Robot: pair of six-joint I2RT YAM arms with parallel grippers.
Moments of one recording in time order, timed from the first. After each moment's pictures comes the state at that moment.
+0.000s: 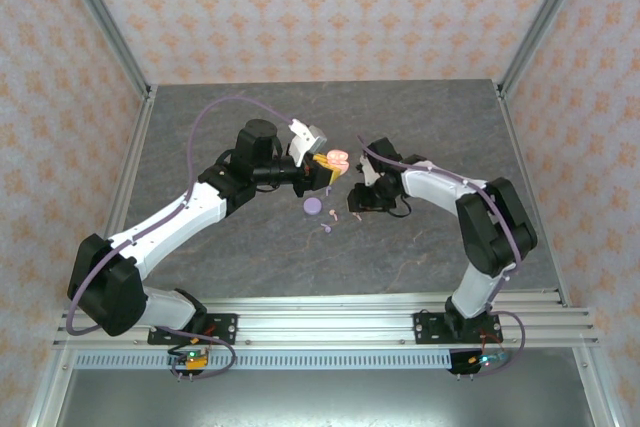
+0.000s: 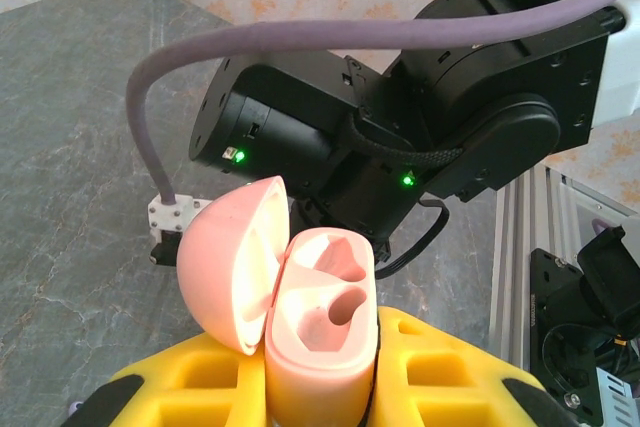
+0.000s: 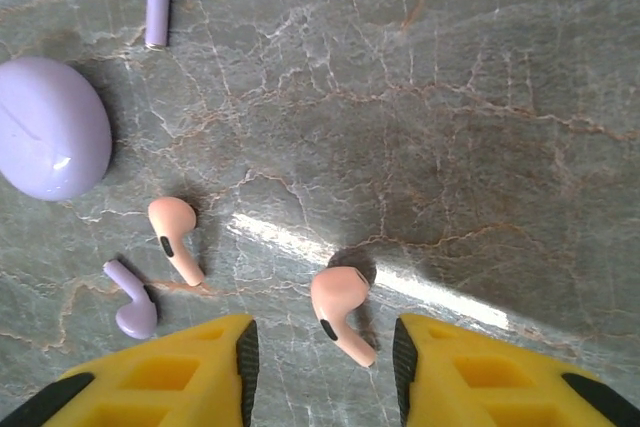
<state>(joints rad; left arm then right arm) -0.54 1.37 1.04 -0.10 0.63 -0.06 0.48 1.74 1.07 -0.59 -0.32 0.33</state>
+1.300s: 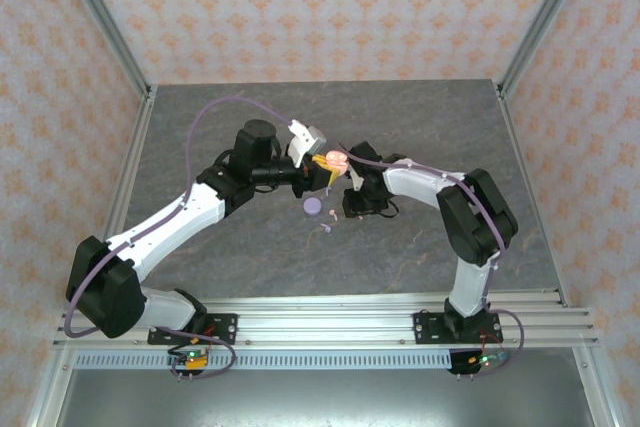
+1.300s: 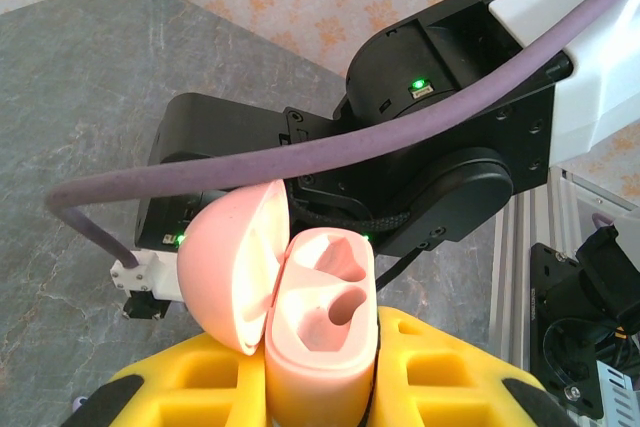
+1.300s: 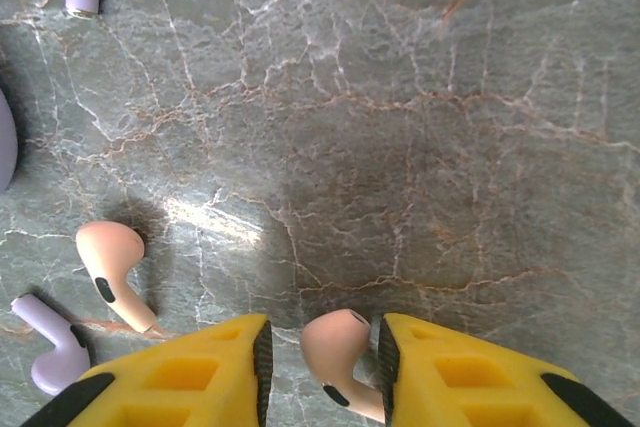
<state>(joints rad) -0.54 1.36 1.04 -0.12 0.63 -0.05 0.57 1.85 1.16 -0.67 -0.18 0.31</state>
